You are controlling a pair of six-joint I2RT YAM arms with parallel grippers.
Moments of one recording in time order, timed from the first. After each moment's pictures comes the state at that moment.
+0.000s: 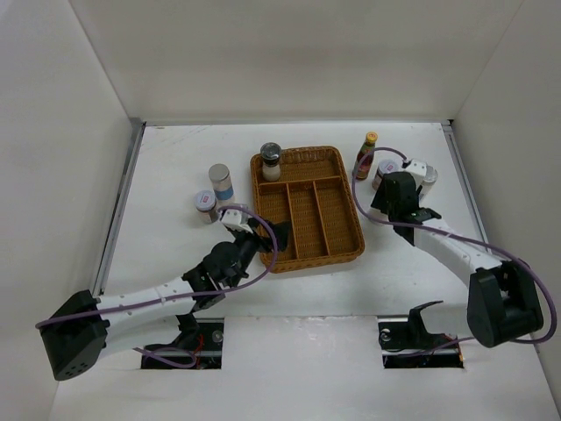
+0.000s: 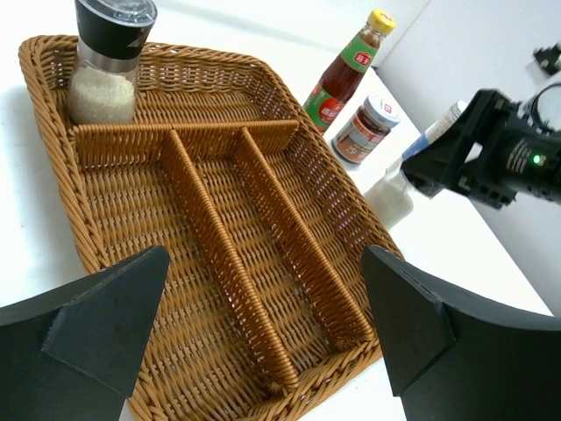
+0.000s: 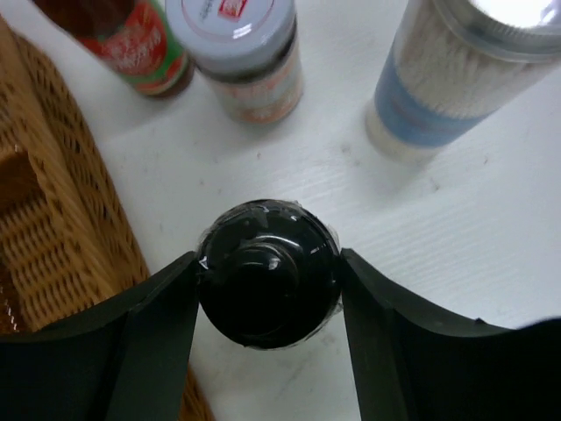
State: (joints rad) left arm -0.98 0.94 0.30 0.65 -0.54 -0.48; right arm 0.29 1.29 0.73 -0.09 0.45 0.46
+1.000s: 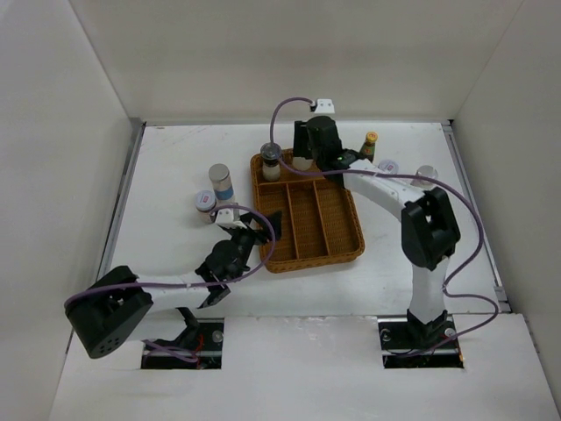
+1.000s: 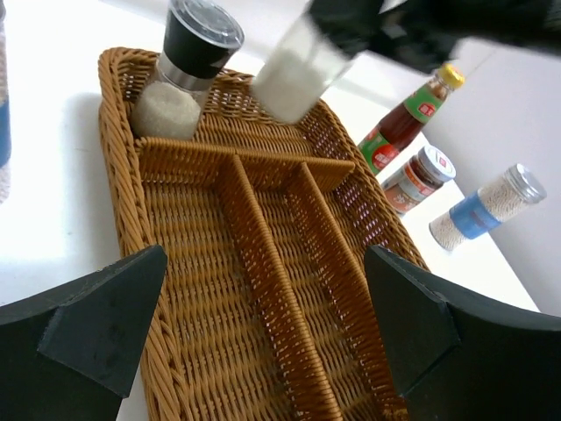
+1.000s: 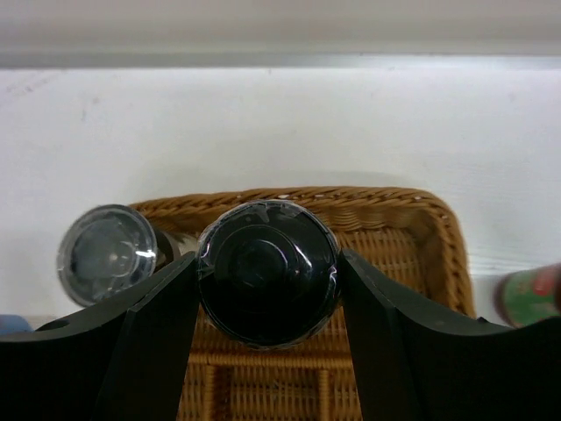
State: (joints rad) left arm -0.86 1.21 0.21 1.06 -0.57 -0.51; right arm 0.58 1.93 1.60 -0.04 0.39 0.29
